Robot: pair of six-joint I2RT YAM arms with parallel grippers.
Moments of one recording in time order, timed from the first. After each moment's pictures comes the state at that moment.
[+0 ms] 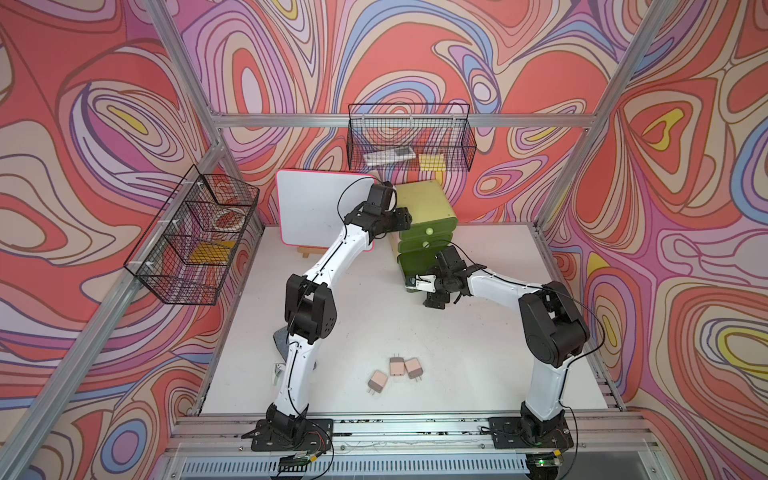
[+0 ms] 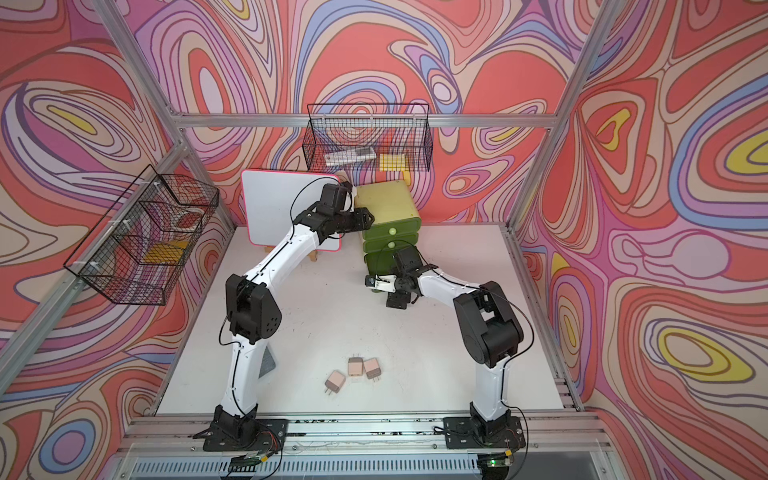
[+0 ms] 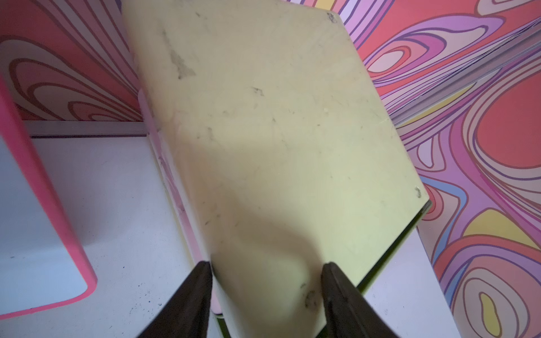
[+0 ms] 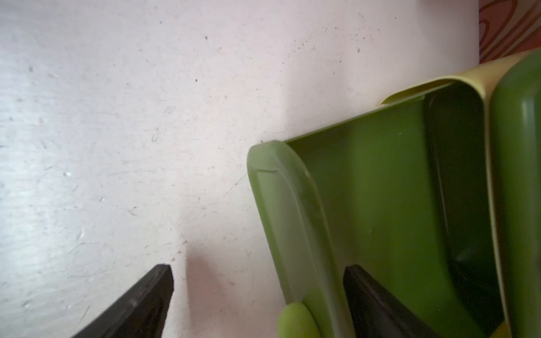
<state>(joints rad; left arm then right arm) -0.43 2.26 2.25 -0.59 0.17 -0.45 0.45 1.92 1.28 -0.36 -0.16 -1.08</state>
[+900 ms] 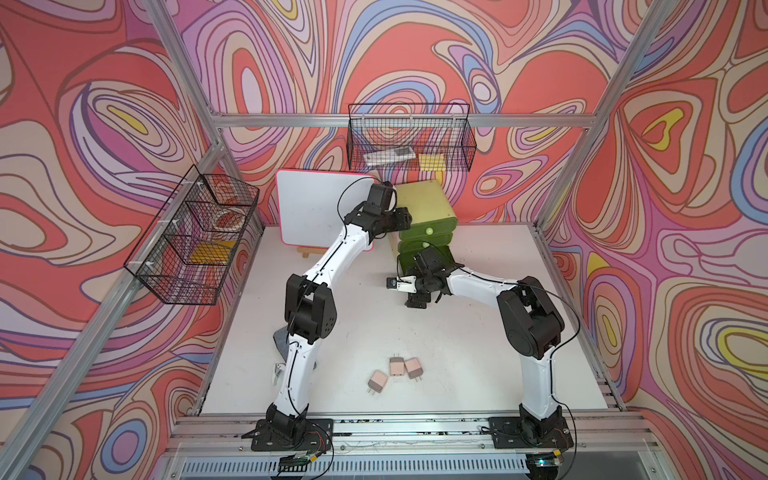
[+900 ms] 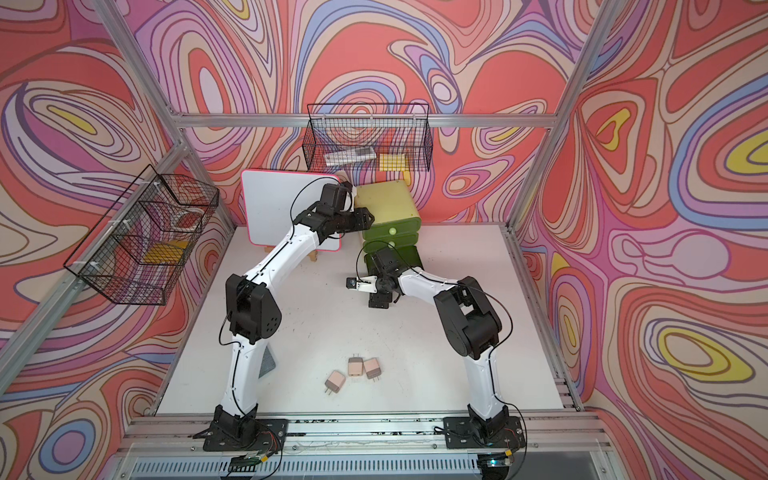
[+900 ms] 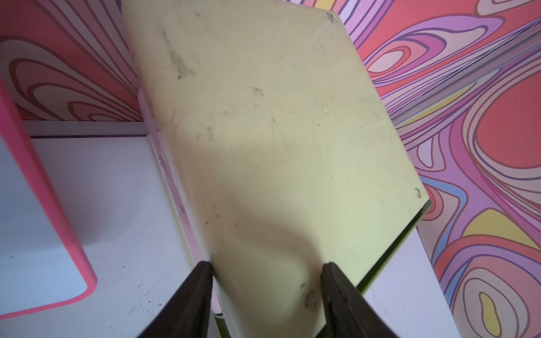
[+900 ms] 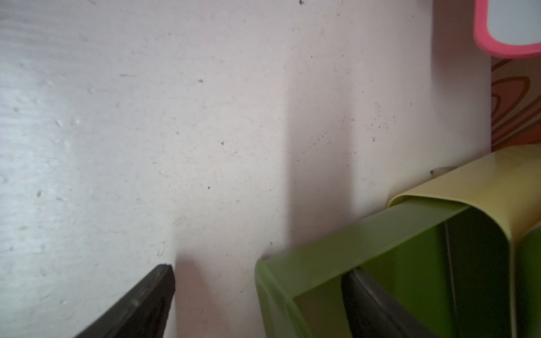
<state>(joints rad) -0.43 2.26 2.25 -0.59 0.17 -0.45 0.55 2.06 1.44 -0.37 -0.17 -1.05</state>
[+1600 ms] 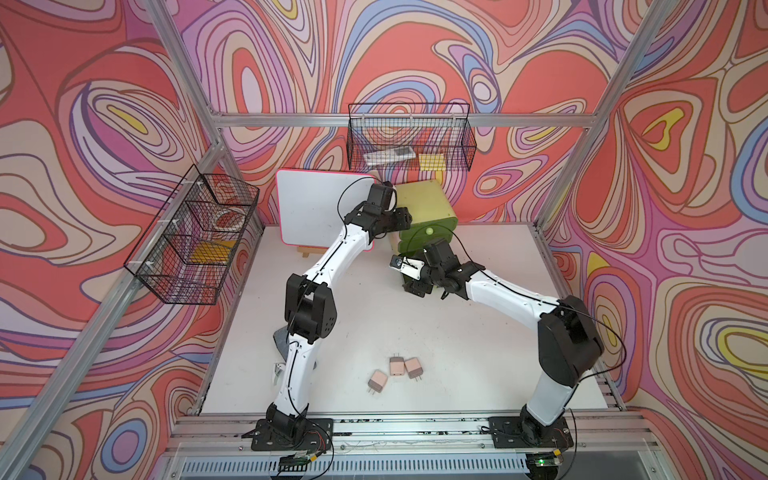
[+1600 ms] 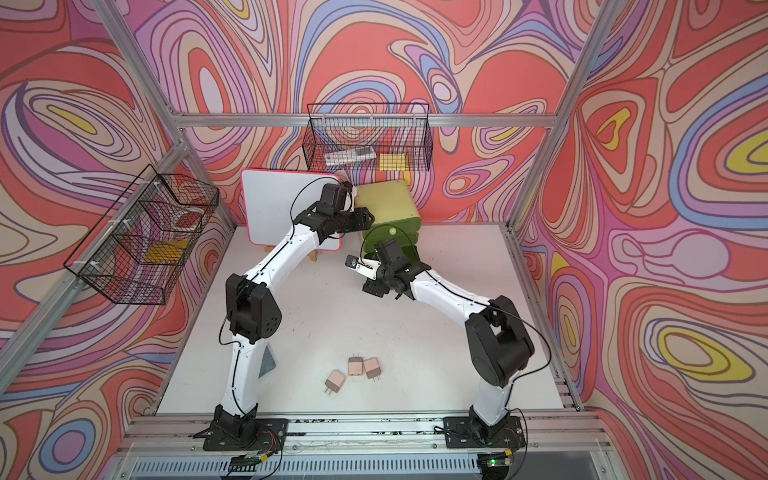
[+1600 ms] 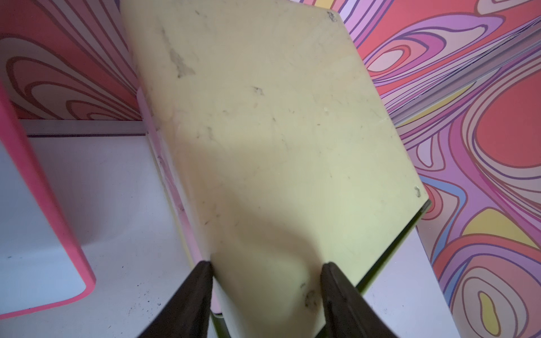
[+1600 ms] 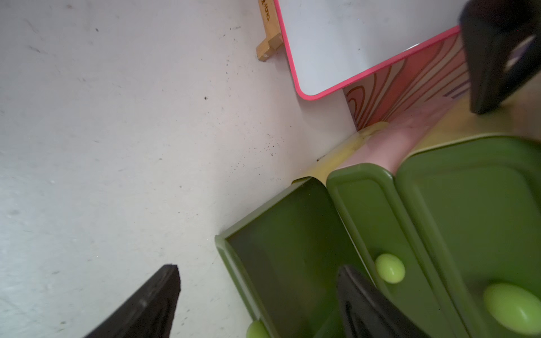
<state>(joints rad) -0.43 2.26 2.25 -0.59 0.17 -0.46 0.63 1.73 1.29 -0.29 -0.04 -0.69</state>
